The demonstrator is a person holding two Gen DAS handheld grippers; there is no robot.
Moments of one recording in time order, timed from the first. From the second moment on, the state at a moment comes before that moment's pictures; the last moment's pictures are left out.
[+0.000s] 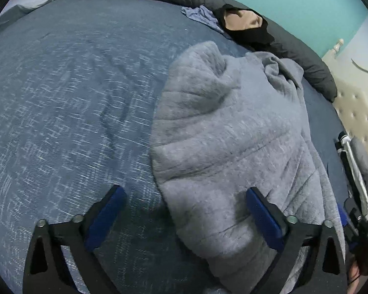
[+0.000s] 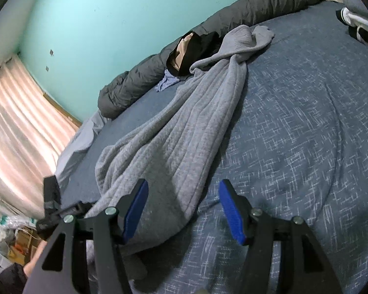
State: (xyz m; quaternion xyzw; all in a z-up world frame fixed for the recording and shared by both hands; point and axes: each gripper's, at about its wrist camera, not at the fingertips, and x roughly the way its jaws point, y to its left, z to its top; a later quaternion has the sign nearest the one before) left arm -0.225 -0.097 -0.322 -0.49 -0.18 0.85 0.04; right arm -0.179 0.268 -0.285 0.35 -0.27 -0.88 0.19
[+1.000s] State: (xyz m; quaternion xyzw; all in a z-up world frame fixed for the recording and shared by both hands) left arm -0.224 -0.120 -0.261 -0.43 -0.16 0.89 0.07; right arm -0.190 0.274 -0.292 0.36 -0.29 -0.87 0.19
